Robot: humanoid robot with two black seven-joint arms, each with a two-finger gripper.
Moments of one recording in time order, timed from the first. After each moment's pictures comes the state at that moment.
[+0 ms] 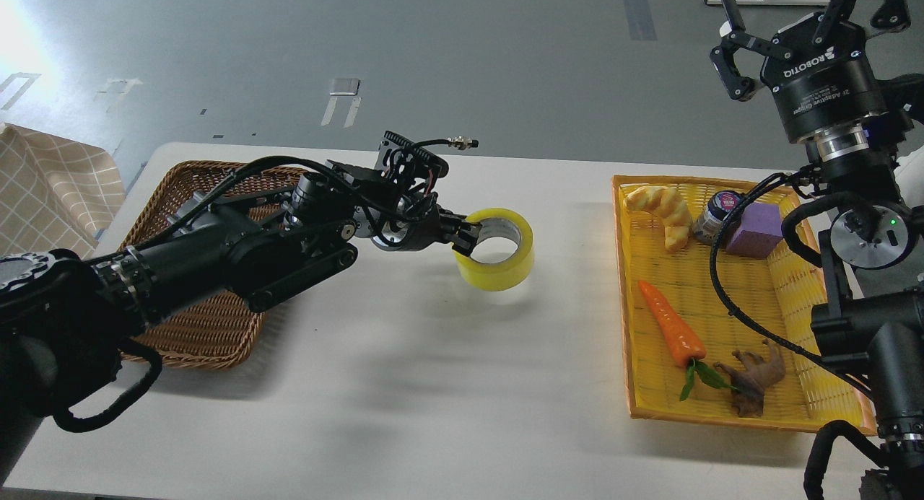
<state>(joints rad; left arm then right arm) -1.05 0.24 -0.34 -0.97 1.80 -0.49 -0.06 0.59 -0.08 1.62 1.10 -0.53 0.49 0.02</state>
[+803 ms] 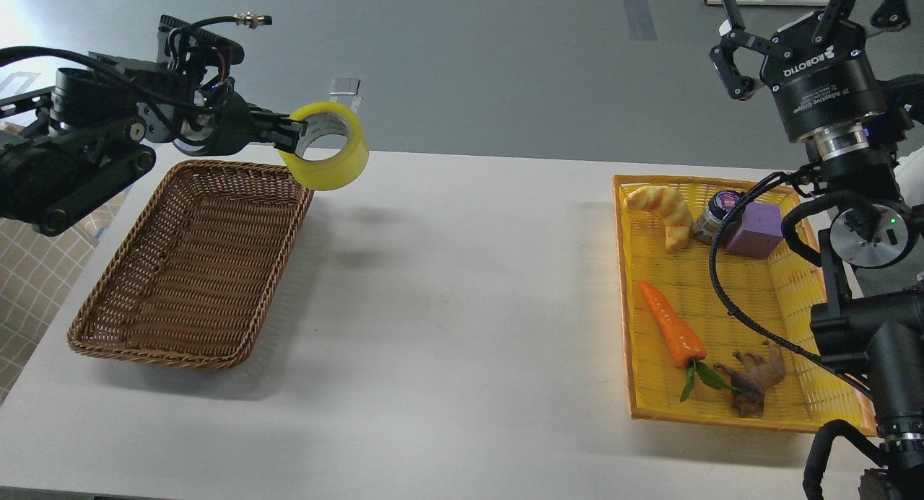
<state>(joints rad) -1.14 0.72 -0.27 -0.98 1.75 -0.49 -0.18 0.59 -0.07 1.61 1.10 -0.53 0.49 0.02</state>
